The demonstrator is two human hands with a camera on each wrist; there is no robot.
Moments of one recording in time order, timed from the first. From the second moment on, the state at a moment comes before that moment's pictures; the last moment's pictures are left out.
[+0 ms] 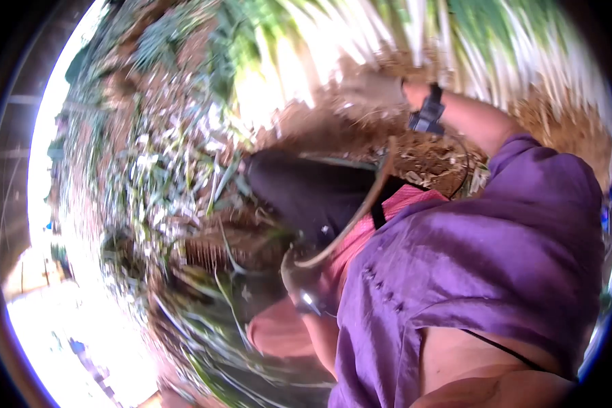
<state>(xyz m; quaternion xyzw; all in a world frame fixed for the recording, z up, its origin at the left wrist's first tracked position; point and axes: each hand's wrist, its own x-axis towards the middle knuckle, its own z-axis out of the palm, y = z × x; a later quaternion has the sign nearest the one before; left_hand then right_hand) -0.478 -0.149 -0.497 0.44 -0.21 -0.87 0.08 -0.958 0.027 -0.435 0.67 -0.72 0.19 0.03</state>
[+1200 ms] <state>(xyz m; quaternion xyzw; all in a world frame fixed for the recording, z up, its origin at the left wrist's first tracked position) -0.397 -0.247 -0.419 0.43 -0.41 -0.73 0.33 -0.623 -0.223 -0.399 0.73 -0.43 0.42 -0.32</state>
